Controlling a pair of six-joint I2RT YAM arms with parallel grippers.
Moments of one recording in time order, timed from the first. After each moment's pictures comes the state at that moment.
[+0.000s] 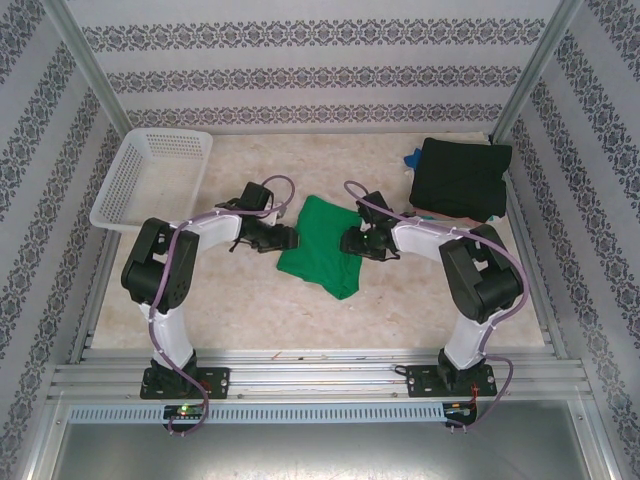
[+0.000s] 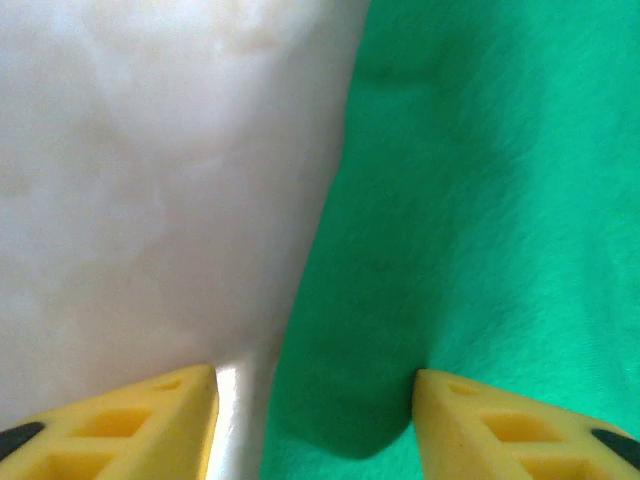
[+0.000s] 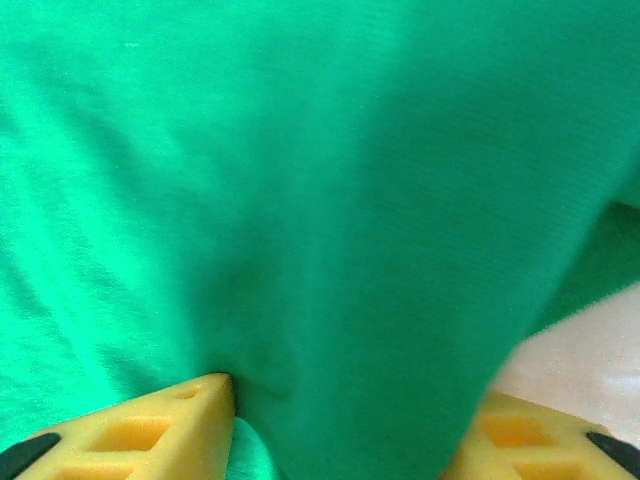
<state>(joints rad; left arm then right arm) -0.33 1.88 1.12 -0.40 0.43 -0.37 0.47 1.80 1.02 -0.33 -0.20 0.63</state>
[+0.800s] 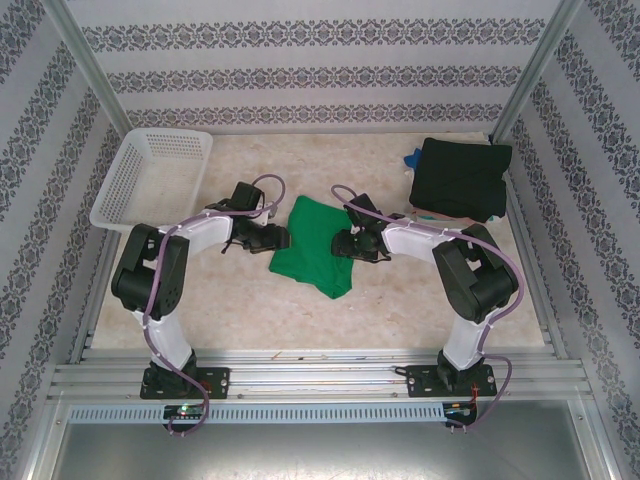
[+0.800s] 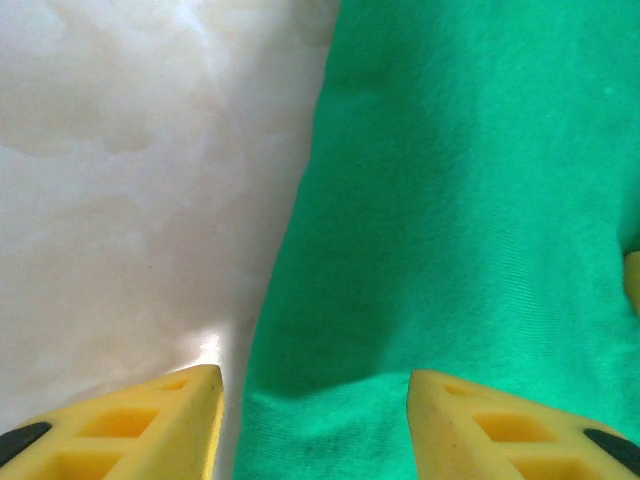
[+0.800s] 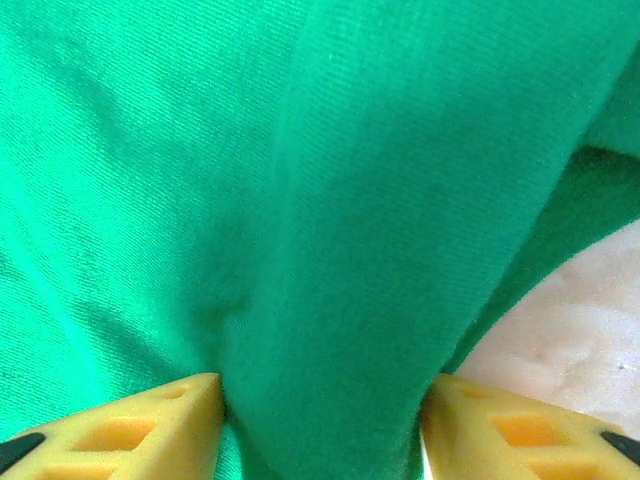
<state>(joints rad) -0.29 1.82 1.10 -0.44 0.42 -0.37 0.53 1.81 1.05 -0.36 -0.14 0.63</state>
